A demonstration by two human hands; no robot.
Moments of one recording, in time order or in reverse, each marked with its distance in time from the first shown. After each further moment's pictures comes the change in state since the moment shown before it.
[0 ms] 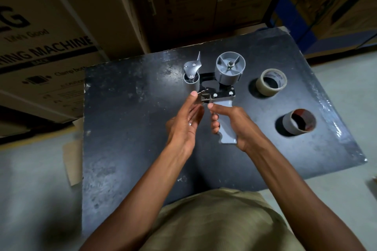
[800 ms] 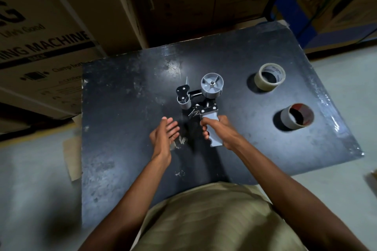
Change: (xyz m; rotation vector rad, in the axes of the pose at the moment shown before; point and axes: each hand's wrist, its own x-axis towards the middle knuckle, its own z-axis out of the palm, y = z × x) left_hand 0.069 -0.034 -0.102 0.321 0.148 0.124; right_hand 0.062 0.076 -0.036 -0.250 0.037 0.049
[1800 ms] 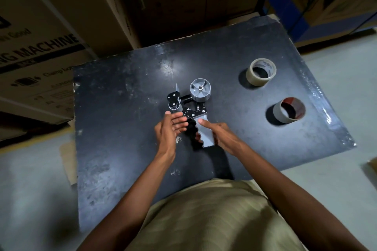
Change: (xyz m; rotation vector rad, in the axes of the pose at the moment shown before) left_hand -0.022 0.003 0.037 0.086 -0.151 0.150; right_hand 0.001 0.035 -0.034 0.151 -0.087 0.065
